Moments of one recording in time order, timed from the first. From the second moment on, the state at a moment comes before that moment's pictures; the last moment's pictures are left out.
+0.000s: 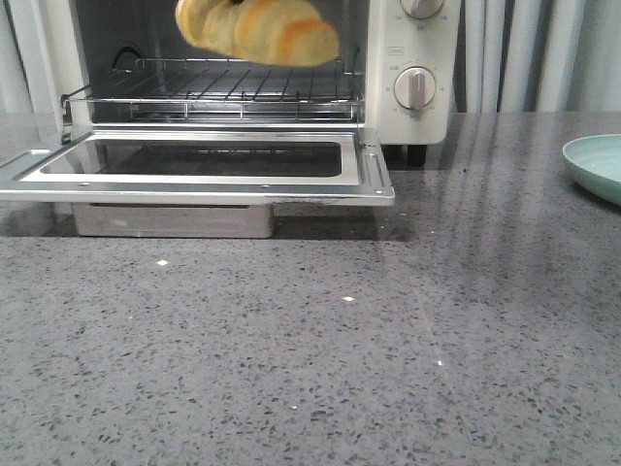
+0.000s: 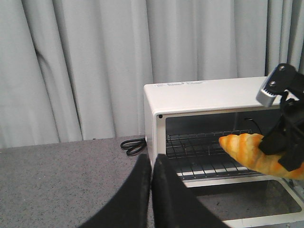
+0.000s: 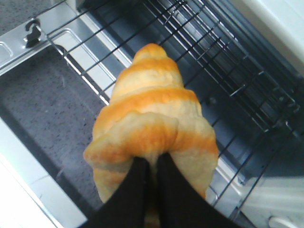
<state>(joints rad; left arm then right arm) -0.11 0.26 -0.88 -0.05 0.72 0.05 0.79 1.82 -1.85 -0.35 0.96 0.05</state>
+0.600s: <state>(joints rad) -0.11 0.26 -0.88 -0.06 0.72 0.05 0.79 2.00 -1.95 -0.58 0.82 0.05</state>
